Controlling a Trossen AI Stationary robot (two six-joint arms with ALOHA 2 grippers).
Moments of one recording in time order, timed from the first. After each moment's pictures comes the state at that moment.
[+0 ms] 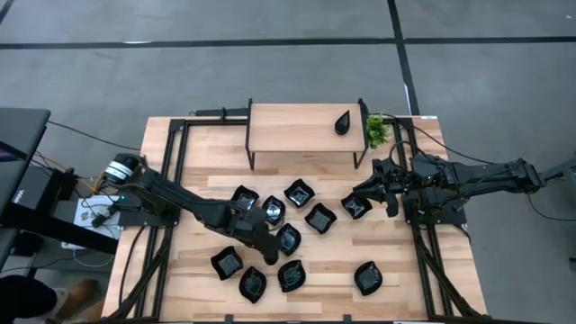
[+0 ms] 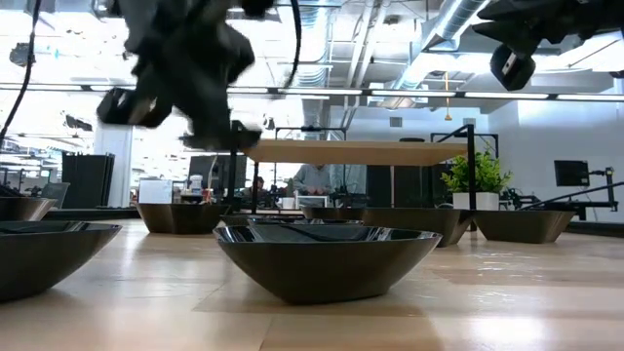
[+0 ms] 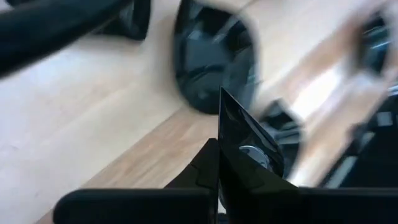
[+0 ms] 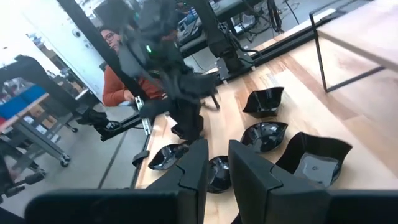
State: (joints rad) left arm -0.41 1.62 1.03 -0.40 -0.12 -1.32; right arm 0.06 0.50 0.45 -0.11 -0.05 0.50
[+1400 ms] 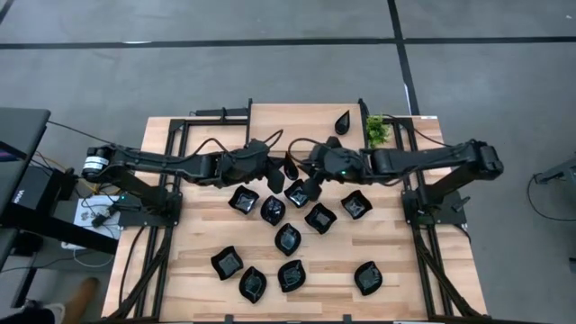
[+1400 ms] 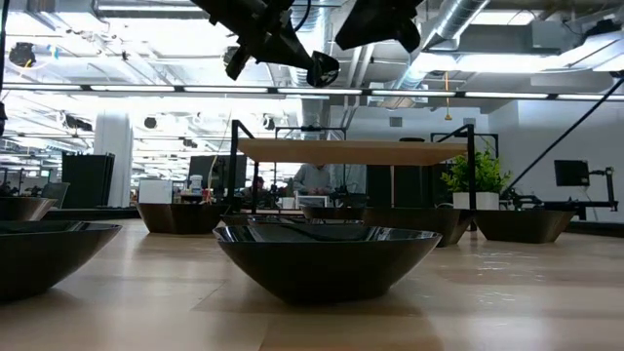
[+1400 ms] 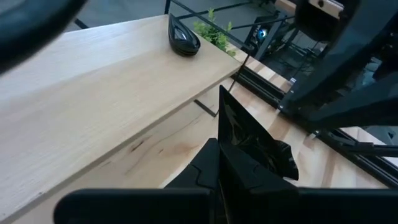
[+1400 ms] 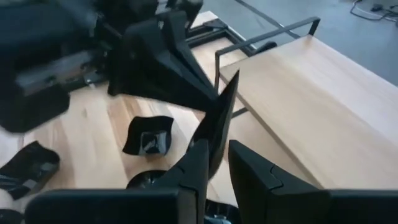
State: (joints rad) left arm -0.03 1.41 1.04 -0.05 -0.46 -0.49; right arm 0.05 1.40 1.24 -0.39 0.43 0.33
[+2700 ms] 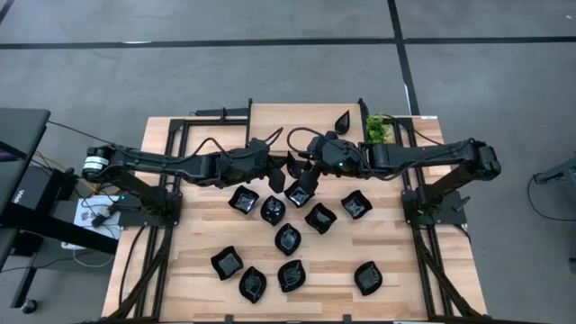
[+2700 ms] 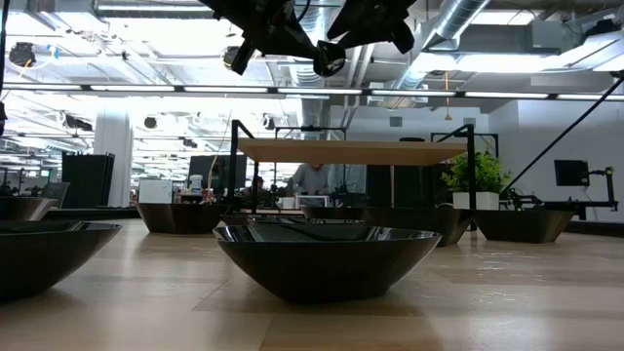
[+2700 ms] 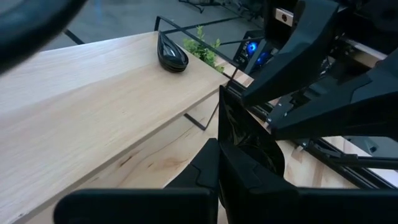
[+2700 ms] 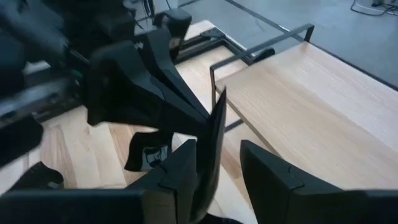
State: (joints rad) left arm -0.03 1.41 1.04 0.02 -0.46 -0.48; right arm 0.01 1.41 1.27 -0.36 0.39 0.35
